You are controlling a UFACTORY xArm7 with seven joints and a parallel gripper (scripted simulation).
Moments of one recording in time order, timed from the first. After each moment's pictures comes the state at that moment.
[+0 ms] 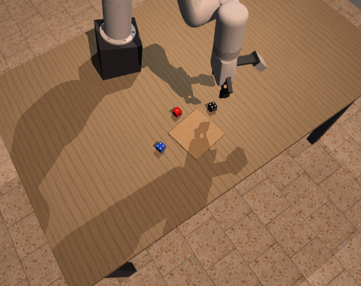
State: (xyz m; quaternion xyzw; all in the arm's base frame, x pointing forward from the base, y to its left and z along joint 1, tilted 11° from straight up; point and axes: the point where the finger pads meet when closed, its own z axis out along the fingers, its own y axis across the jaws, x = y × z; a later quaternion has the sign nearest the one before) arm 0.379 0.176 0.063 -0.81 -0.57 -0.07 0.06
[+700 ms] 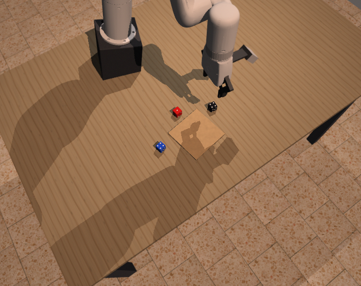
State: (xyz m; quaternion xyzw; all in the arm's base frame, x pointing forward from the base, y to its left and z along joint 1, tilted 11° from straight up) arm 0.369 0.163 0.058 -0.73 -0.68 -0.08 0.05
